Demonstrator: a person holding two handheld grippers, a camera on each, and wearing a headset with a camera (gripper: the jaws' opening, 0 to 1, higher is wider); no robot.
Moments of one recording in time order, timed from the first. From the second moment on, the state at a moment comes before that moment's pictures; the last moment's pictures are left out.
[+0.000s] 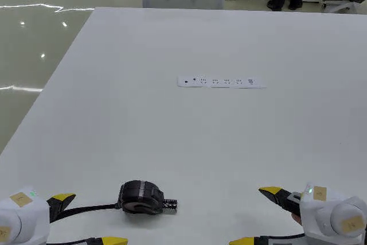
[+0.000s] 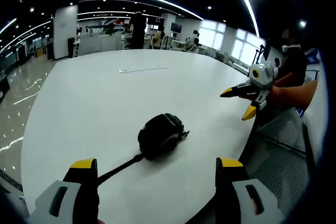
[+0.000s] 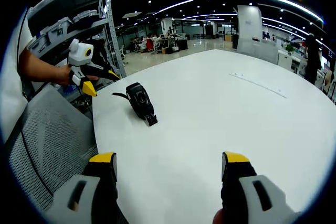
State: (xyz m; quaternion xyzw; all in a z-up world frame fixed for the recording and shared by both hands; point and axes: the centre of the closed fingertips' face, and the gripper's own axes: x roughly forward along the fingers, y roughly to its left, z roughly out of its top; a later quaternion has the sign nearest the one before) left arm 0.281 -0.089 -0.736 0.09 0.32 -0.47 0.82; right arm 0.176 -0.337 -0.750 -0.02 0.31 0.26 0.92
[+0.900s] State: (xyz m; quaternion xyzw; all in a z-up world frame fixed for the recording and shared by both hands) left arm 0.274 -0.073 -0.739 0.10 0.33 -0.47 0.81; right arm 0.147 -0.364 -0.753 -0.01 0.32 0.21 0.92
